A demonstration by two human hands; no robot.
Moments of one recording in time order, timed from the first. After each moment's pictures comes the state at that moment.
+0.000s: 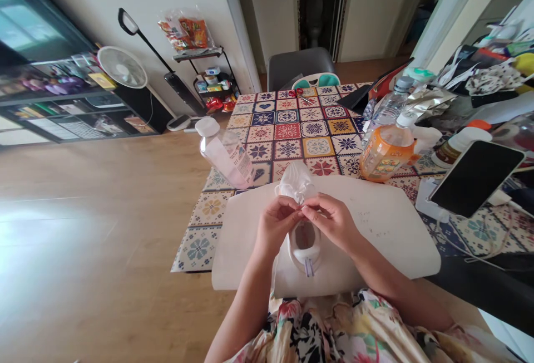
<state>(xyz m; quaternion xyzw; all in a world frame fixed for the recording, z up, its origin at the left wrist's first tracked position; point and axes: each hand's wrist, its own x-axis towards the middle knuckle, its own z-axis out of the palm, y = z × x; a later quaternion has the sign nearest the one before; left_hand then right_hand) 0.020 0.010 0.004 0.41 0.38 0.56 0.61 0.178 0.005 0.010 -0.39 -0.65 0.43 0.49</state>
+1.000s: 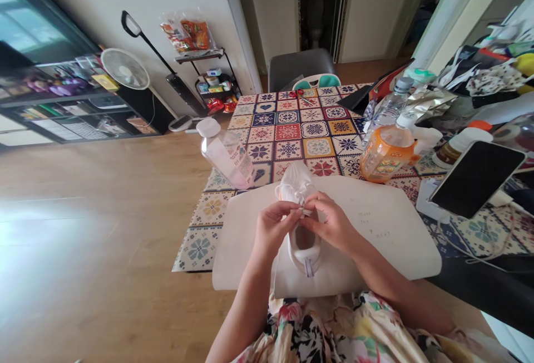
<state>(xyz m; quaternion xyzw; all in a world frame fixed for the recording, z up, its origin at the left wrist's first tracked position) 0.014 0.006 -0.002 0.44 0.46 0.53 0.56 0.182 0.009 0.001 -0.40 -0.74 0.31 0.43</state>
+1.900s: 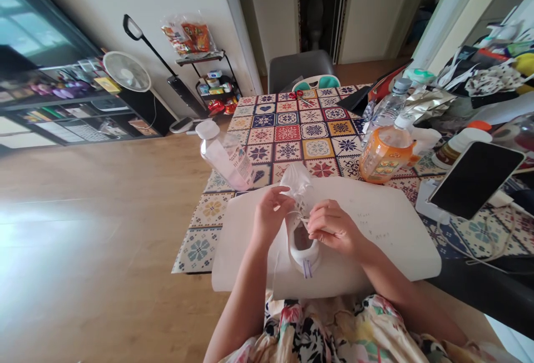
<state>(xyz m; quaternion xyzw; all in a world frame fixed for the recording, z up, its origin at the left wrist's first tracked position) 0.007 0.038 -0.016 0.51 0.52 0.52 0.44 0.202 0.001 -0.007 -0.26 -0.81 0.24 0.47</state>
